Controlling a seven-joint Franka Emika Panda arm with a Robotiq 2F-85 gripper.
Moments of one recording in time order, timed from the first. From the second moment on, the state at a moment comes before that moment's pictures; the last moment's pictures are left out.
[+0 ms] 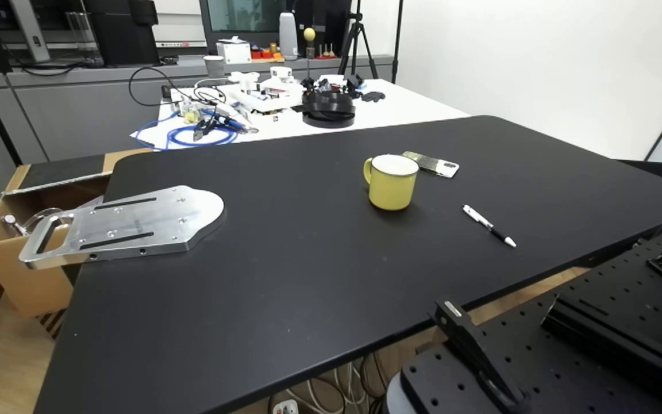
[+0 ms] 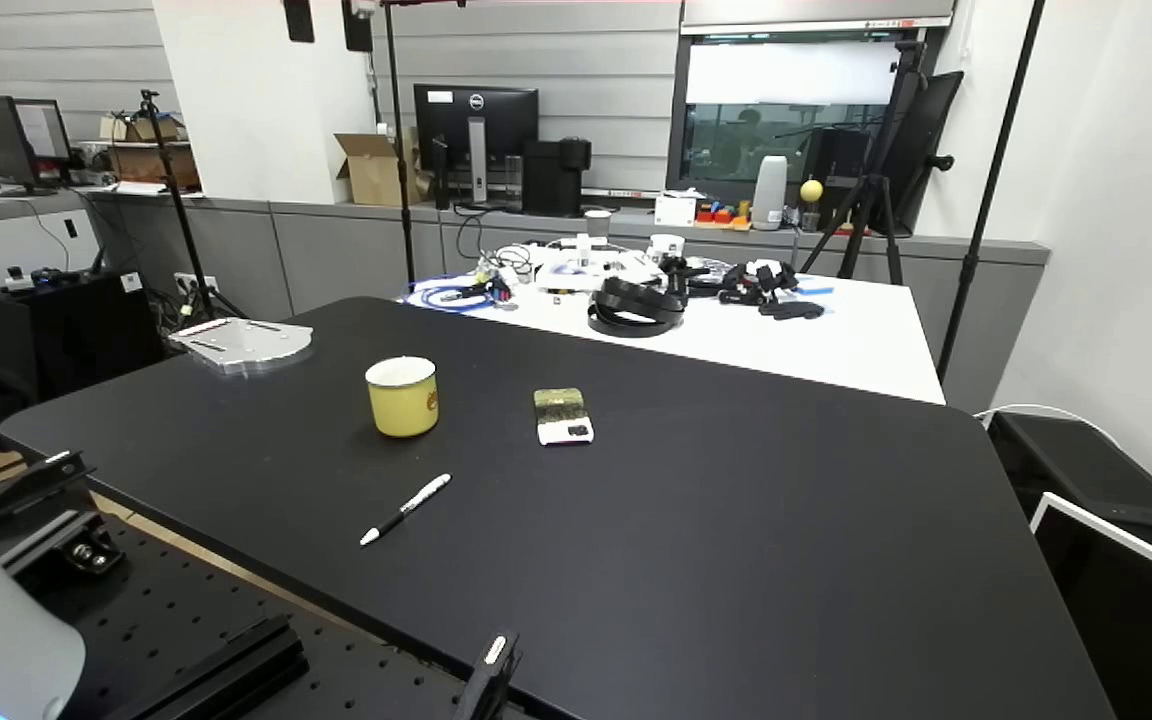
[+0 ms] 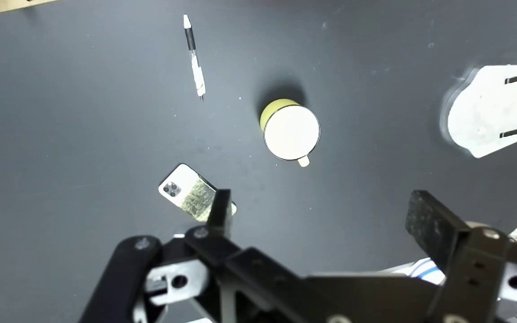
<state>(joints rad) -0.03 -0.57 0.00 -2.41 0.14 1.92 0.17</state>
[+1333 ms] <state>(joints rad) -0.12 -0.25 0.00 -2.66 -0.06 2.44 0.17</state>
